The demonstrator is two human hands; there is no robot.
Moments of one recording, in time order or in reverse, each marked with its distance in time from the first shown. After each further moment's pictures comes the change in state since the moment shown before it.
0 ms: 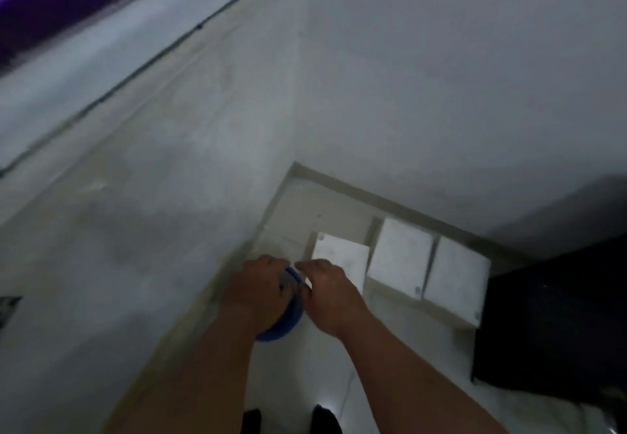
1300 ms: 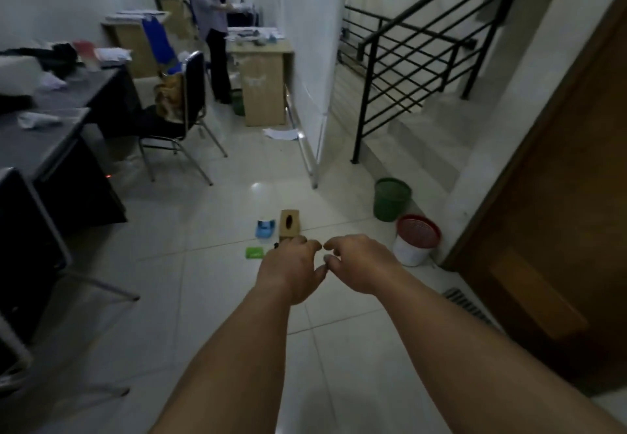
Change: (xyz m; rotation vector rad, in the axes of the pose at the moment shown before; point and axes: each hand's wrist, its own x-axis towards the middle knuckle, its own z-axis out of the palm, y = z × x) left_hand -0.787 0.434 0.250 0.443 -0.646 2.176; right_hand -0.975 -0.124 0.143 0.281 1.006 1.956
